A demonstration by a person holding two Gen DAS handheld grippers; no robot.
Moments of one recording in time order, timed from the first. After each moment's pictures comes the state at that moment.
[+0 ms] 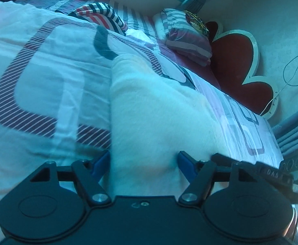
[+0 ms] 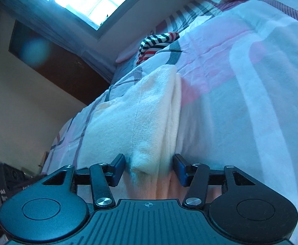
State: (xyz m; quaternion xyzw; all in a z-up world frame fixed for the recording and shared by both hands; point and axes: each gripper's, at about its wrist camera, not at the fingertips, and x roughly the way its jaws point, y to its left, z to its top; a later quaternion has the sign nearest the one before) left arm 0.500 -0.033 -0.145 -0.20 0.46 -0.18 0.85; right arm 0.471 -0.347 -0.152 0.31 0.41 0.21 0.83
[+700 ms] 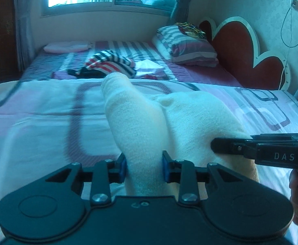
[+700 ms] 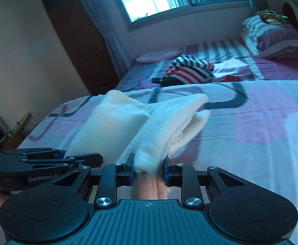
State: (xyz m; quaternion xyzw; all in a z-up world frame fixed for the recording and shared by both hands) left arm 0.430 0.002 -0.066 -0.01 0.38 -0.13 0.91; right arm 0.427 -0.201 -0.073 0.14 0.36 0.24 0.89
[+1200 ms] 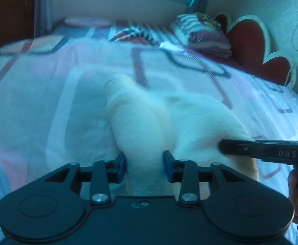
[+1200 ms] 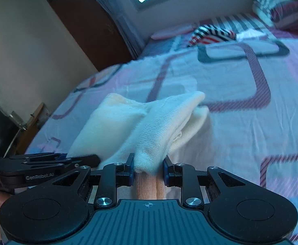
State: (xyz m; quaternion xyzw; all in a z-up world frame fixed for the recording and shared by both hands) left arm 0.376 0.123 -0.099 -0.06 0.44 -0.12 0.89; right arm 0.384 -0.107 -0.119 0.18 0.43 0.24 0.85
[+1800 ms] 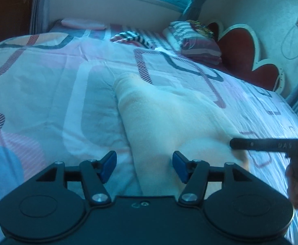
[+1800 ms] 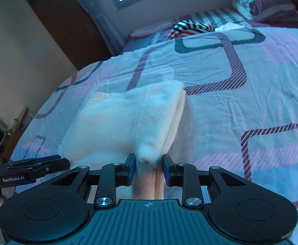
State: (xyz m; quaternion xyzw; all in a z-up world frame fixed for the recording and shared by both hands) left arm 0.341 0.164 -0.102 -0.08 0.41 -0.16 0.90; right arm 0.349 -0.118 -0.105 0.16 0.42 0.20 0.87
